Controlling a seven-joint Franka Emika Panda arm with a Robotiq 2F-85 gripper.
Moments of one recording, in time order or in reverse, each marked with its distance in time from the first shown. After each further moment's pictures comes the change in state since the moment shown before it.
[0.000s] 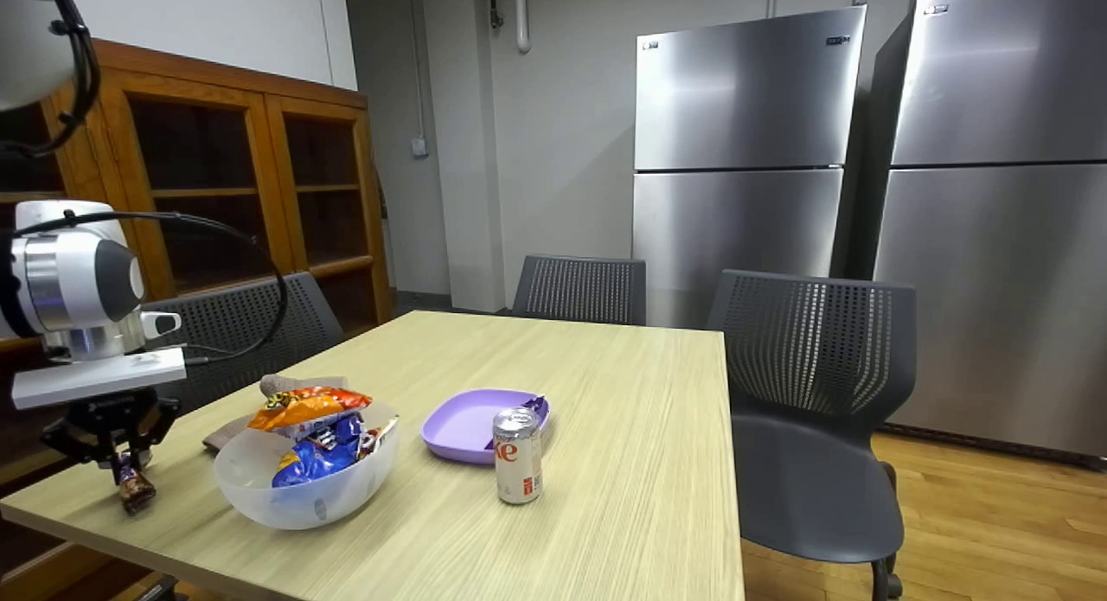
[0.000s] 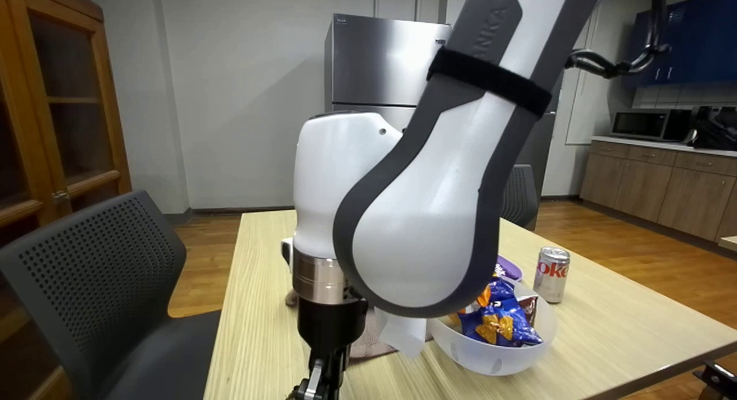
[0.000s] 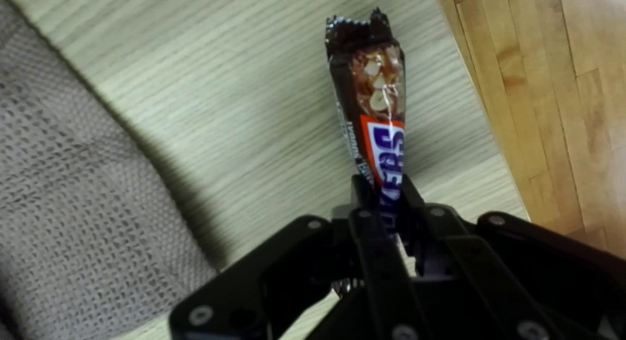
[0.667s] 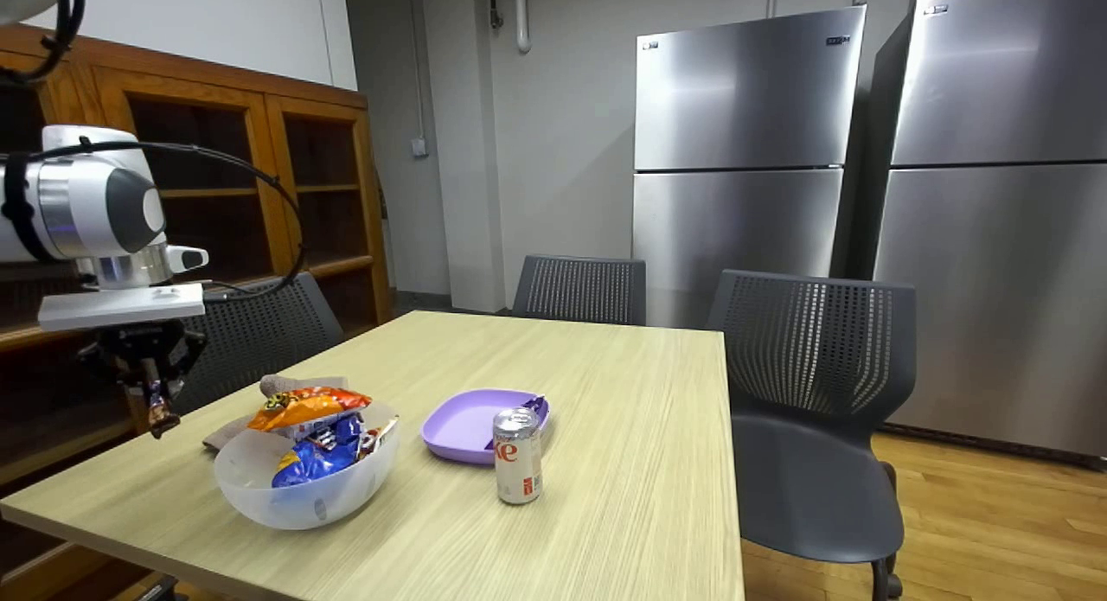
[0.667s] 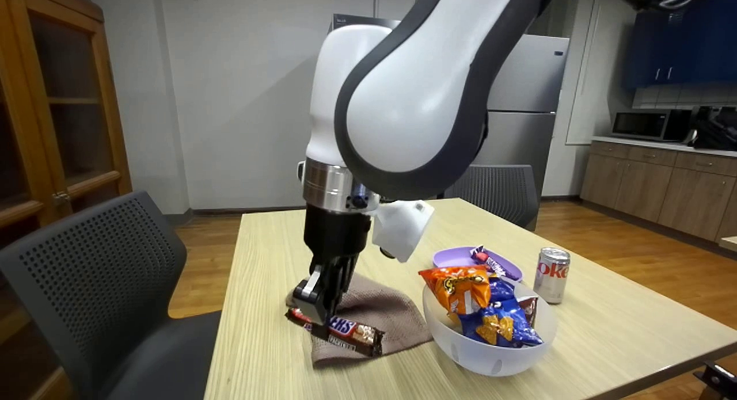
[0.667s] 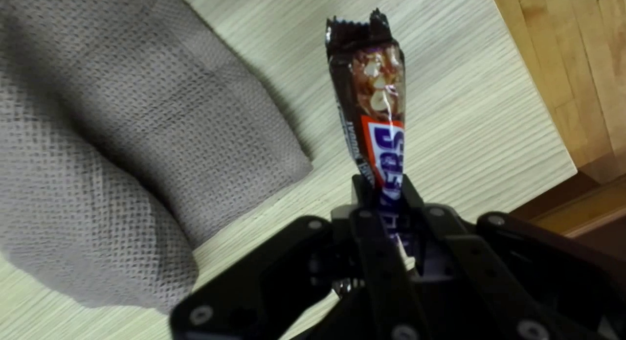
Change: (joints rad) arm -0.126 -0.169 0.070 -0.010 0.081 -0.065 -0.009
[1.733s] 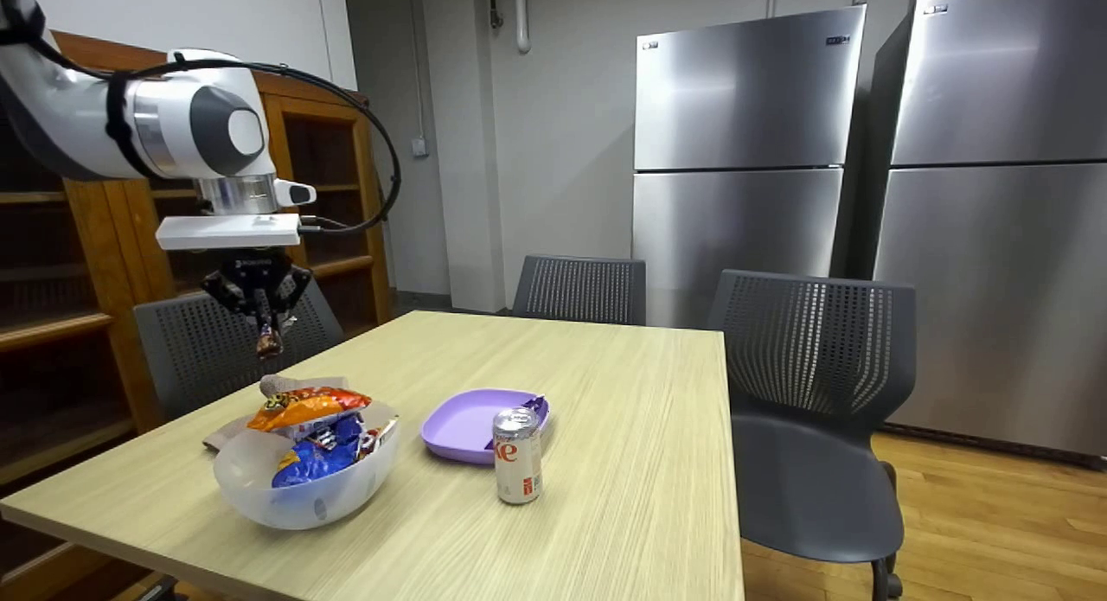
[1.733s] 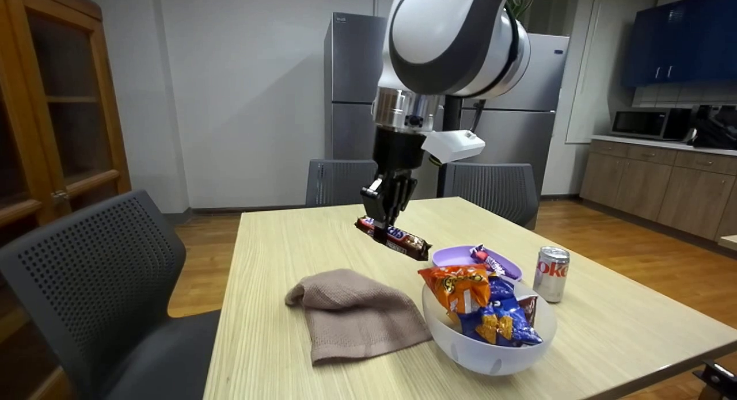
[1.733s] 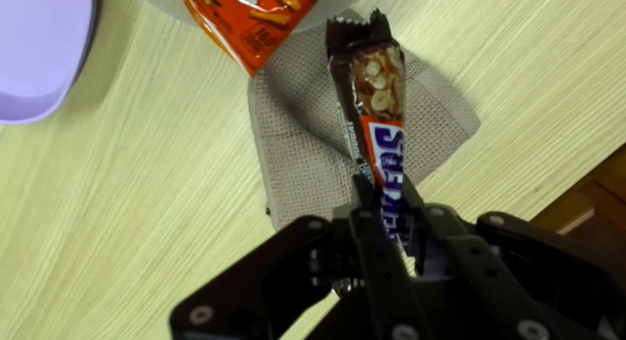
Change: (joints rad) arm -0.165 -0.187 -0.077 -0.001 0.127 -0.148 -0.067
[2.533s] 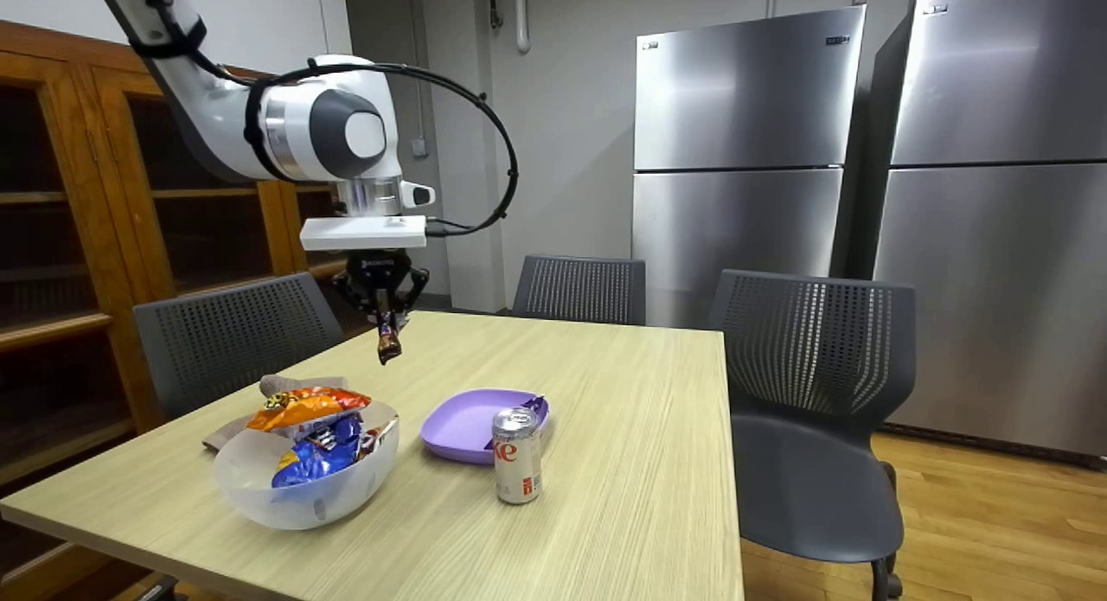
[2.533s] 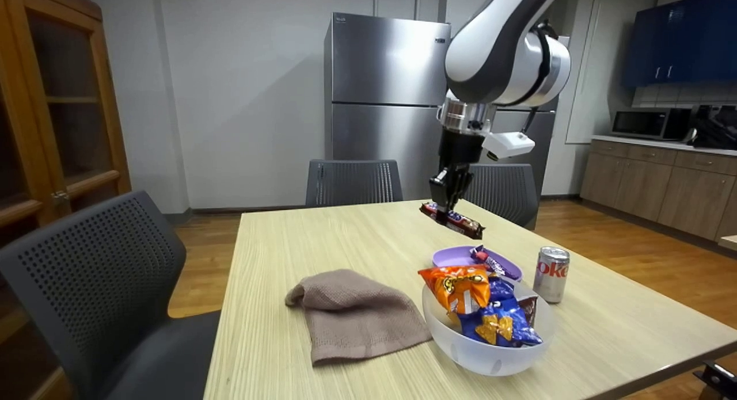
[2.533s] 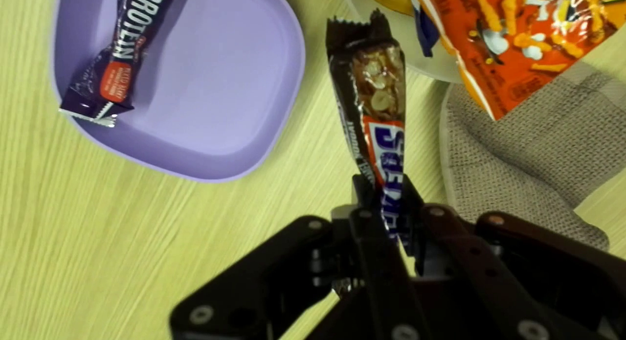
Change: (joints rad) arm -0.167 0.026 -0.125 0.023 0.056 -0.003 -0.197
